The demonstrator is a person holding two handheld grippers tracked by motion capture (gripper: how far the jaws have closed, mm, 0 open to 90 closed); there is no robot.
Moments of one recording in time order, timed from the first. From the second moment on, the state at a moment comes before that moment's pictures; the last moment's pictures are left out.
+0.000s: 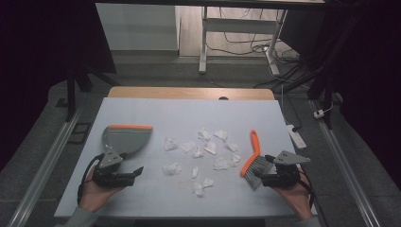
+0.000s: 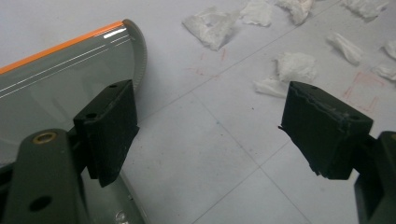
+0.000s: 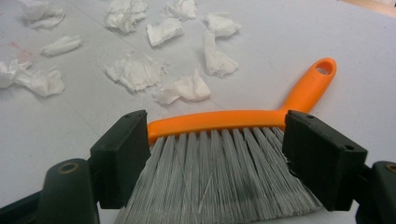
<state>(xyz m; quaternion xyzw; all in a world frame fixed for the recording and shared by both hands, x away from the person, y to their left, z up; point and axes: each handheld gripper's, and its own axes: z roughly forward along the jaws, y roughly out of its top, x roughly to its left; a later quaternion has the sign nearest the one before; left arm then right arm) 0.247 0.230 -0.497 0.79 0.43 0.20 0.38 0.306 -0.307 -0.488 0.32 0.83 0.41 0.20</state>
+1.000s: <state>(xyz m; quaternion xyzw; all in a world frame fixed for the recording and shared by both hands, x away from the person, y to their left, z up) 0.249 0.228 -0.499 0.79 0.44 0.20 0.37 0.349 -0.270 -0.443 0.42 0.84 0.30 0.18</state>
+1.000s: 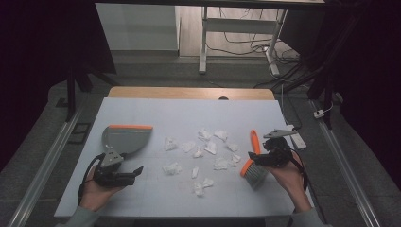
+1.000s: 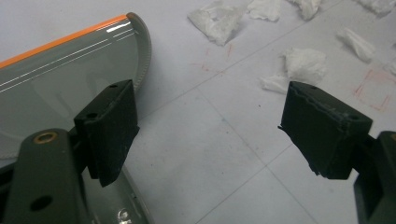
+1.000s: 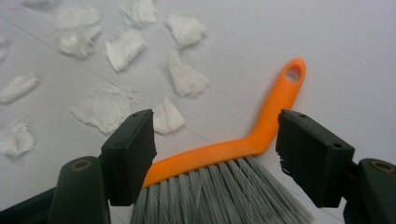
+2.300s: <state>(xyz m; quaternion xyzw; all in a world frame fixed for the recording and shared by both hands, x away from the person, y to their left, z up) 0.243 0.221 -0.506 0.81 0.42 0.20 0.36 0.438 -0.251 -0.489 0.61 0.79 0.07 0.09</state>
